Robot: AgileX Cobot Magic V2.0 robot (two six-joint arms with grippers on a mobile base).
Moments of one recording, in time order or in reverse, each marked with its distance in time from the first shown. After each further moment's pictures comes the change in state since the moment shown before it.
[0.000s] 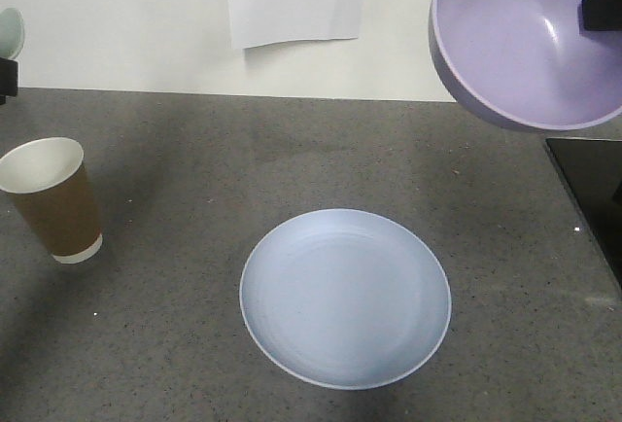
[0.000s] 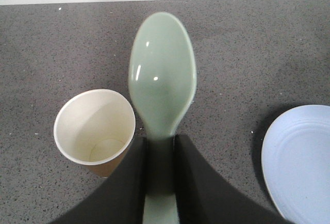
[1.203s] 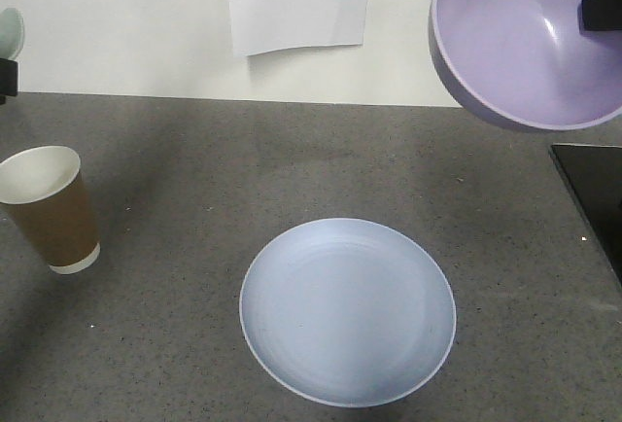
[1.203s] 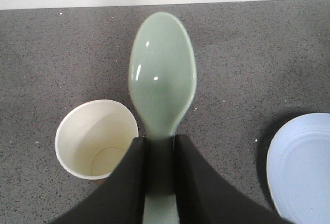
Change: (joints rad) left arm 0.000 0.000 0.000 0.000 0.000 0.000; right arm 0.000 0.000 0.000 0.000 0.000 0.000
